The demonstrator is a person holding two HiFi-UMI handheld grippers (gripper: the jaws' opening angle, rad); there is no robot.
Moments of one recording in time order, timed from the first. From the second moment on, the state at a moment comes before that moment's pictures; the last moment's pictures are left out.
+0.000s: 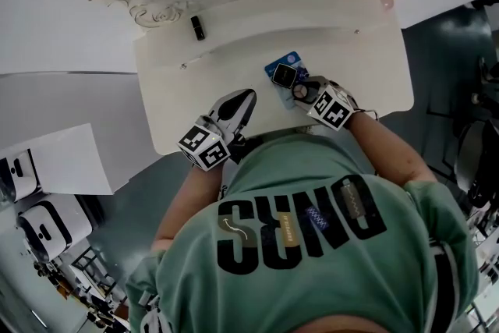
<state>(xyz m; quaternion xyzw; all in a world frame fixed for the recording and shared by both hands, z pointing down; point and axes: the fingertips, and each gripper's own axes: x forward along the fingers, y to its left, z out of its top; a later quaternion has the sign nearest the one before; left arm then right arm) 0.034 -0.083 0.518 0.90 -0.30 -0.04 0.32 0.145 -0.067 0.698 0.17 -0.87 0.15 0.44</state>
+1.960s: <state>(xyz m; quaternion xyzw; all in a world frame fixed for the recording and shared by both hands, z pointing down) -0.200 -0.110 0.495 0.89 -0.33 -0.08 0.29 0.066 -0.209 0.577 0.37 -0.85 0.19 0.33</state>
